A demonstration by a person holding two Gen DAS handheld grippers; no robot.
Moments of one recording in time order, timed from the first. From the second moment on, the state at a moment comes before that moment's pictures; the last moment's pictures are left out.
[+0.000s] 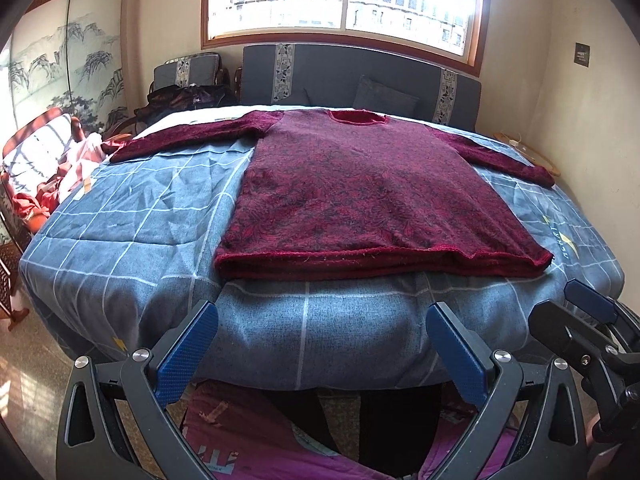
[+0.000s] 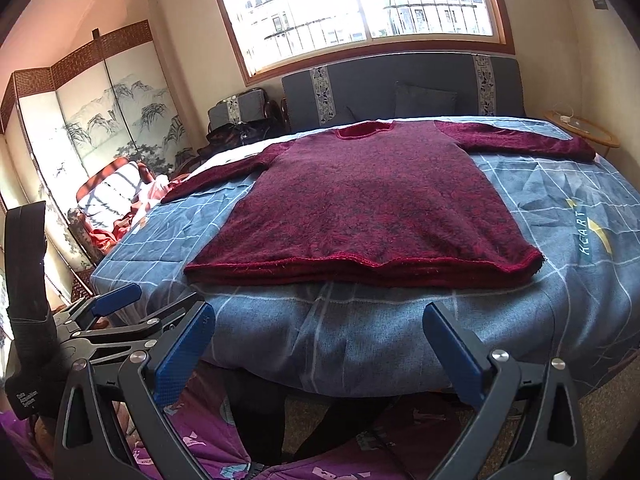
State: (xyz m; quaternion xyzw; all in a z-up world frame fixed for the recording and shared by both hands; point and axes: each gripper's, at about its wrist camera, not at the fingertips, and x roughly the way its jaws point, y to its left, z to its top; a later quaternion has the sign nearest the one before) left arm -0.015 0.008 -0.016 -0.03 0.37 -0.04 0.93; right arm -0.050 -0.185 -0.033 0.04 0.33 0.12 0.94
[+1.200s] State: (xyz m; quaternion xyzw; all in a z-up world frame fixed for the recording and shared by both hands) left arm 0.127 -0.011 -0.006 0.04 0.37 0.01 0.93; right arm 0.088 -0.188 -0.011 0.04 0.37 0.13 0.92
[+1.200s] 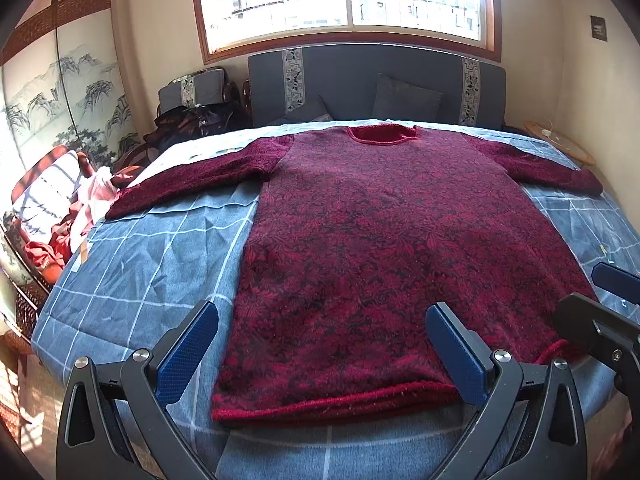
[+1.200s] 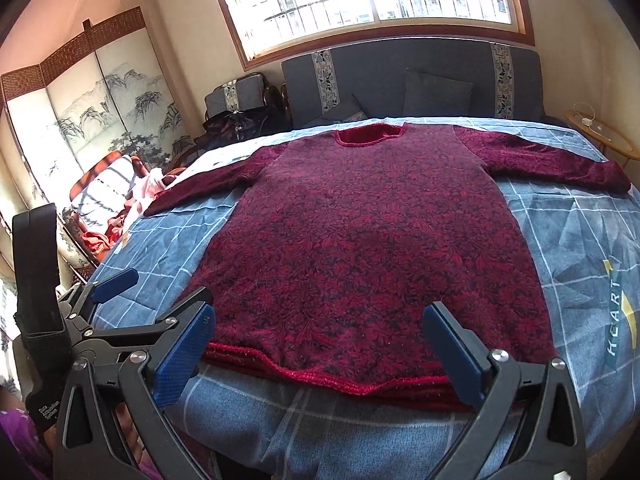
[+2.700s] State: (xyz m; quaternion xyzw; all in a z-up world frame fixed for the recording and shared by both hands) left arm 0.256 0.051 -0.093 -0.08 0.44 0.04 0.90; right arm 0.338 -0.689 -0.081 0.48 0.26 -0.15 0.83
